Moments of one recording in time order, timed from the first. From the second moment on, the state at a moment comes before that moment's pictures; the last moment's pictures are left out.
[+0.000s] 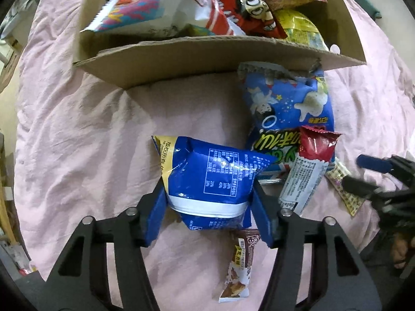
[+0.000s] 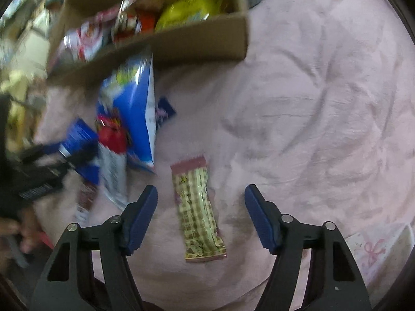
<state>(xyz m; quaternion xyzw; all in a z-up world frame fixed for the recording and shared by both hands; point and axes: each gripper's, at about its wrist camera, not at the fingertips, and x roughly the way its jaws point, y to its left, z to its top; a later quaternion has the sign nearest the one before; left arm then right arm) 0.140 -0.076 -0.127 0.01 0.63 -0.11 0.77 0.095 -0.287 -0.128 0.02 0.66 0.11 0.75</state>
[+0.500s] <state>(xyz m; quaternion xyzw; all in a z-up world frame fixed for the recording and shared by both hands) 0.129 -0.037 -0.080 -0.01 0.58 -0.08 0.81 0.089 -0.284 -0.125 -0.04 0.63 0.09 0.77</state>
